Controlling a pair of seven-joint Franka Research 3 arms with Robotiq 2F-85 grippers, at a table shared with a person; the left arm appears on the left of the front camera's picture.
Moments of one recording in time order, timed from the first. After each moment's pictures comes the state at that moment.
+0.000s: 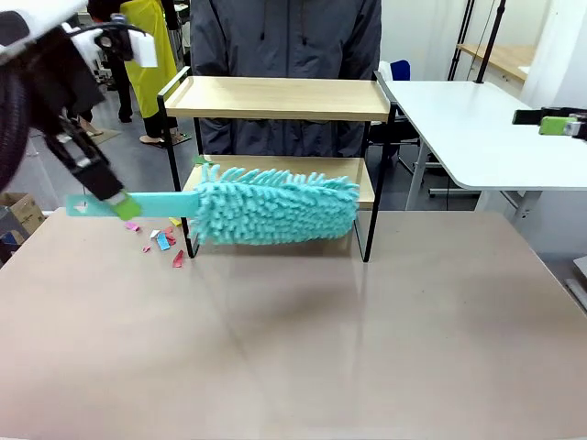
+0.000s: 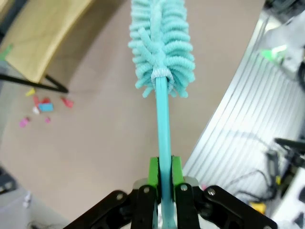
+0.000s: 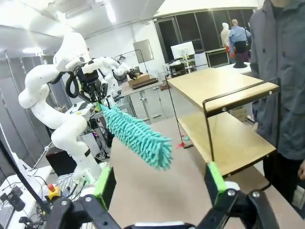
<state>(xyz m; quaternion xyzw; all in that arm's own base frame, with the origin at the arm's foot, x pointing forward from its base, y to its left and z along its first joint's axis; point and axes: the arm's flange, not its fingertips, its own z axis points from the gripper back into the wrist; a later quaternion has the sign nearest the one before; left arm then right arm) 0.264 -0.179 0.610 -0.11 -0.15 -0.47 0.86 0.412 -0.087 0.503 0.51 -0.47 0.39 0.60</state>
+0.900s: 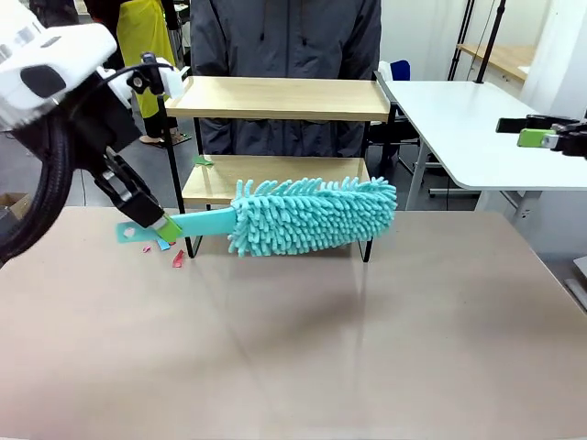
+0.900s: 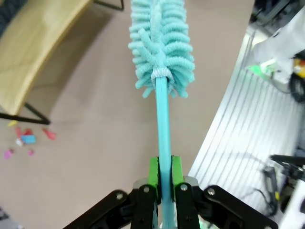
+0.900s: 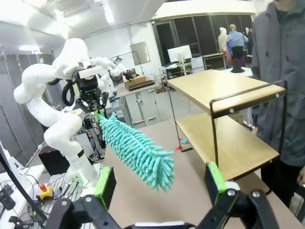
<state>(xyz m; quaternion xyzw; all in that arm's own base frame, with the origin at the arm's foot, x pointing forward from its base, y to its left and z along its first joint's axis) 0.268 -0.195 0.567 -0.17 -0.18 -0.49 0.84 0.403 -0.062 0.490 0.50 -0.49 0.40 0.59</state>
